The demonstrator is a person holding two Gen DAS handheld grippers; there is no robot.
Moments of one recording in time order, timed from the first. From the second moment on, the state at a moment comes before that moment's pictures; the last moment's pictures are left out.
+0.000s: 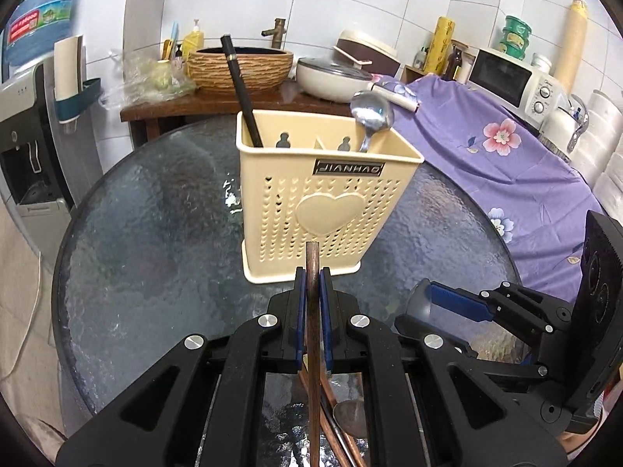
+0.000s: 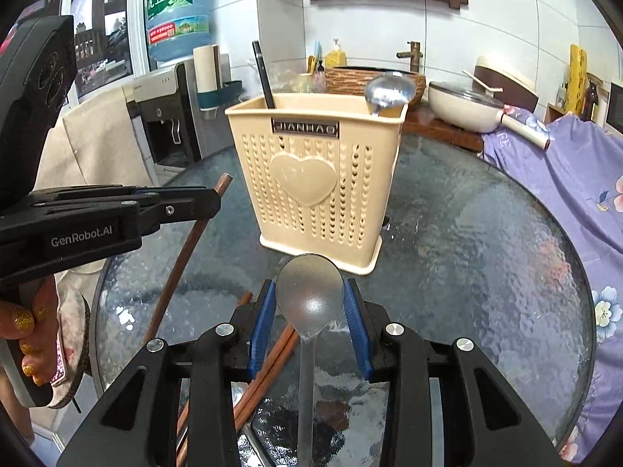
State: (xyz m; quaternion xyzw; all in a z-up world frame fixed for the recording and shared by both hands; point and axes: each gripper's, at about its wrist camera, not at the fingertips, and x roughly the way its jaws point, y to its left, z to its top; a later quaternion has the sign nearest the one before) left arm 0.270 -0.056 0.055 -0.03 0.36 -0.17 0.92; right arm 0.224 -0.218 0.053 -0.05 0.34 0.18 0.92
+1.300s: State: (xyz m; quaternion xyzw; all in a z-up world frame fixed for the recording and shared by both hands) left arm 0.244 -0.034 0.189 -0.05 0.21 -0.19 0.96; right arm 0.244 -0.221 0.173 0.00 0.20 0.21 0.96
